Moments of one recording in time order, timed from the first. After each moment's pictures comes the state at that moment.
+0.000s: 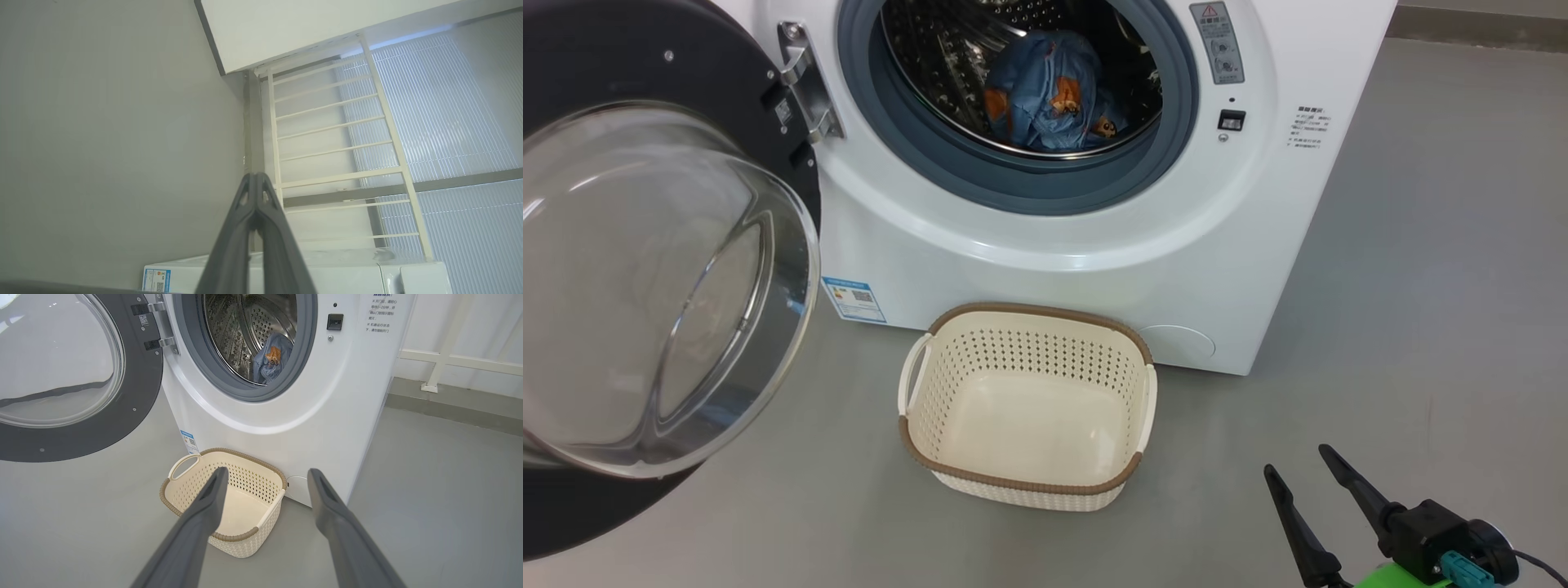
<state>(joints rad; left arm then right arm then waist) -0.64 0.49 0.79 0.63 -1.15 0.22 0.27 0.01 -0.19 0.14 0.20 0.18 0.13 -0.26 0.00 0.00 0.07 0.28</state>
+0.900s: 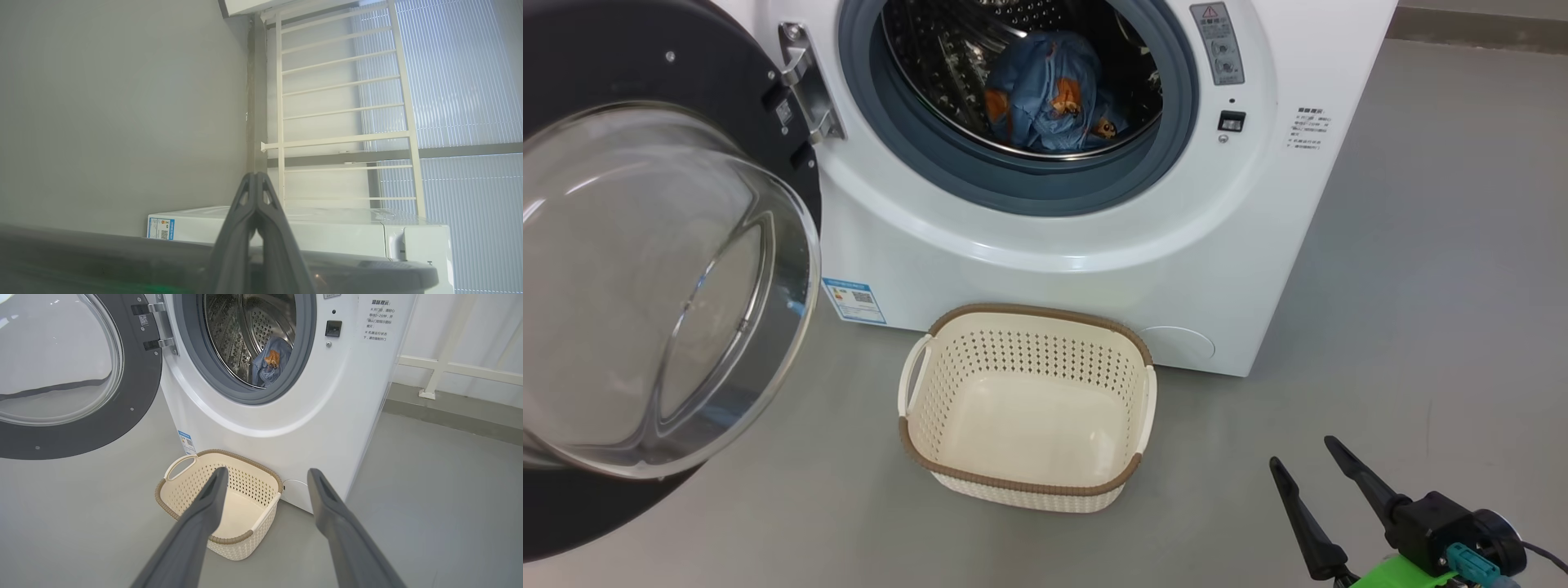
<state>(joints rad) -0.65 0.47 0.75 0.72 -1.20 0.18 0.41 0.00 -0.21 0.15 0.20 0.18 0.13 -0.26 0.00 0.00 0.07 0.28</state>
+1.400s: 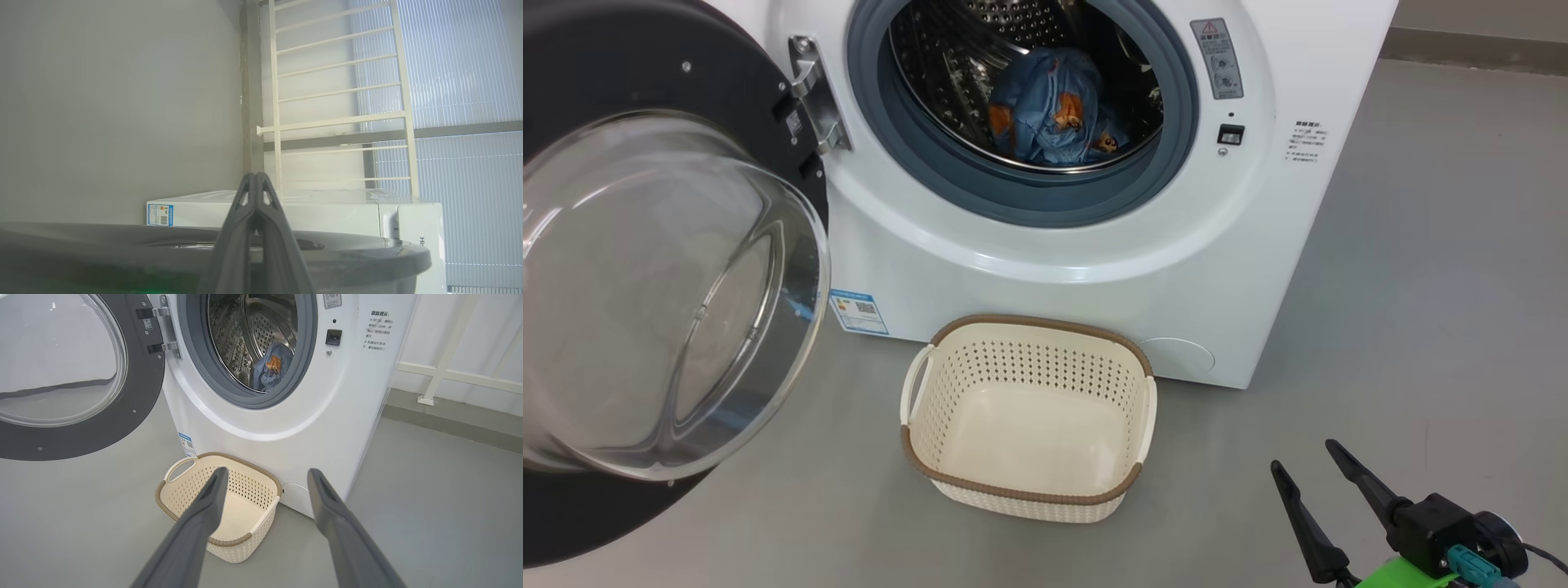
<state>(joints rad) -0.65 0.48 0.72 0.75 -1.21 0.15 0.51 0.00 -0.22 0.15 0.21 0.19 0.13 -0.26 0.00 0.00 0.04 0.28</state>
